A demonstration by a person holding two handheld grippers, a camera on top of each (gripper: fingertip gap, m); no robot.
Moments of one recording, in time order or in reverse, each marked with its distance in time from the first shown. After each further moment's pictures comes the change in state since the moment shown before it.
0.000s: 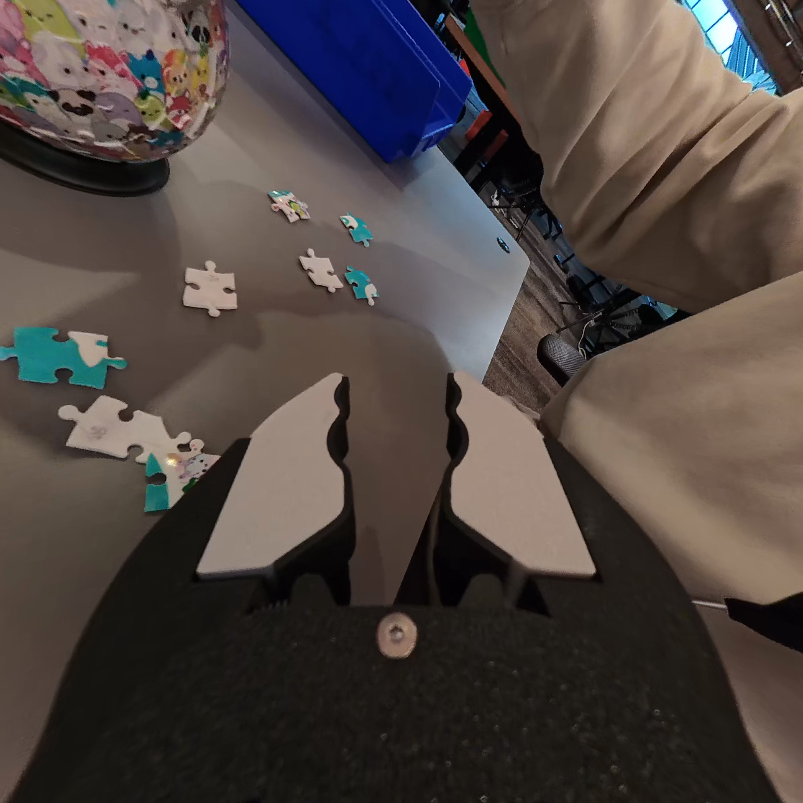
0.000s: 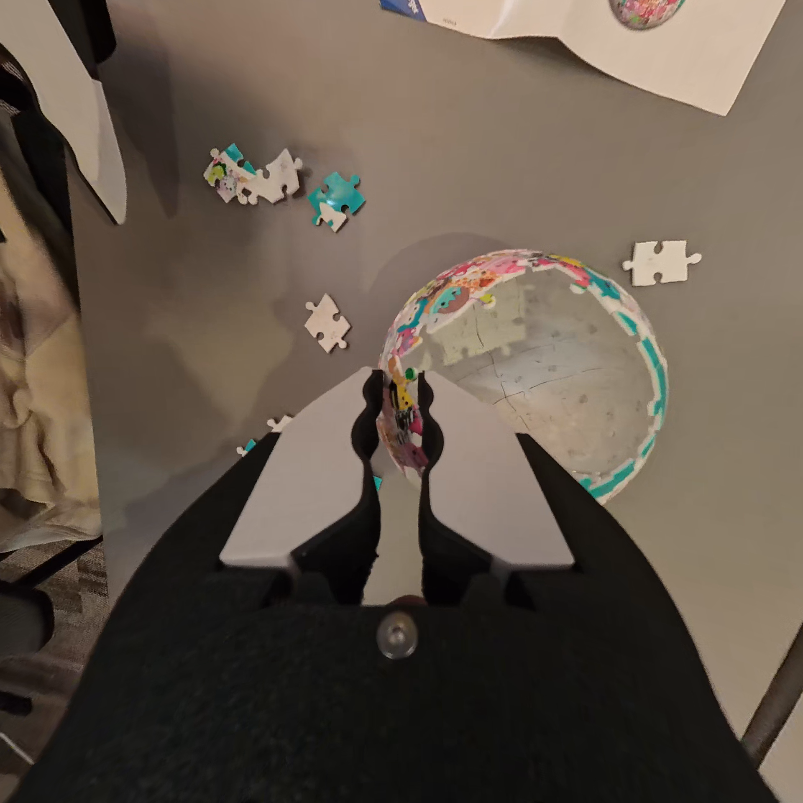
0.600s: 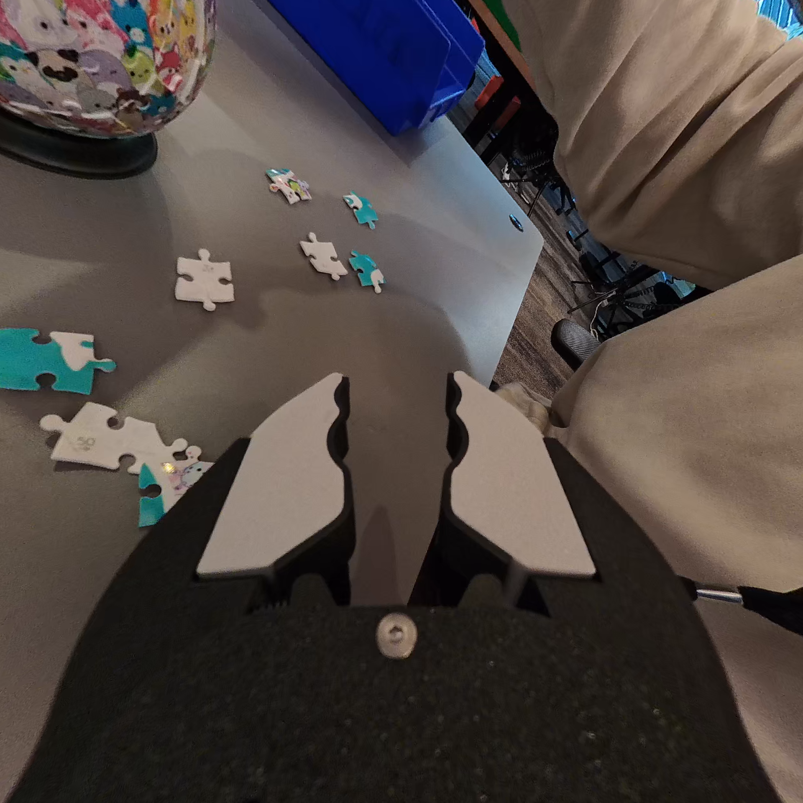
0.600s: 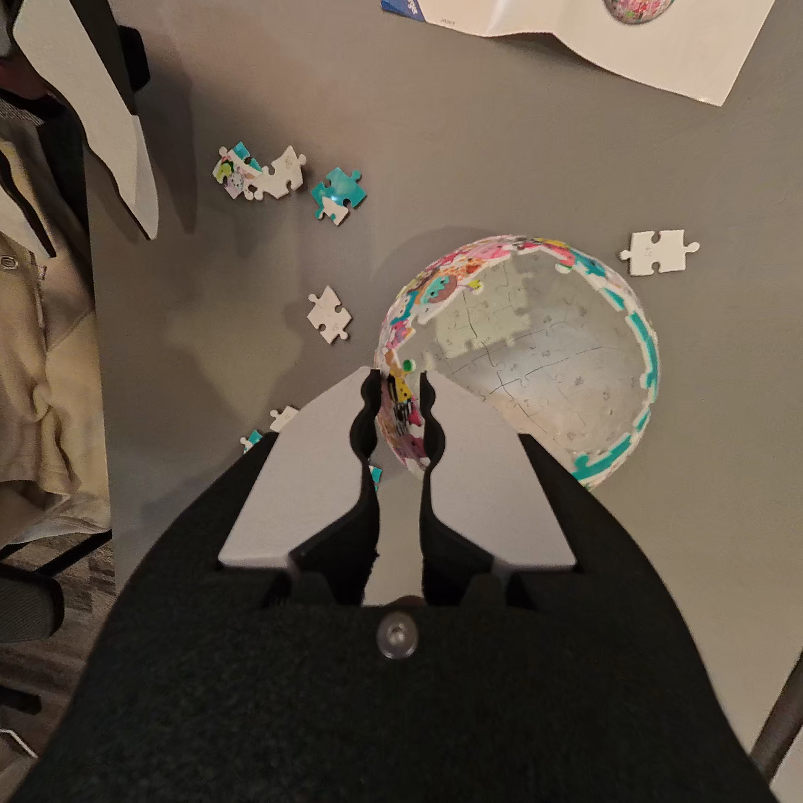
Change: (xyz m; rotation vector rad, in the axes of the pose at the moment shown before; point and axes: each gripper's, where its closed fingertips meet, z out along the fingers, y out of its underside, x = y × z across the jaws) left arm -0.005 0.007 0.012 -0.051 -0.014 0.018; right arm 0.003 0.006 -0.007 0.021 -0.026 0.010
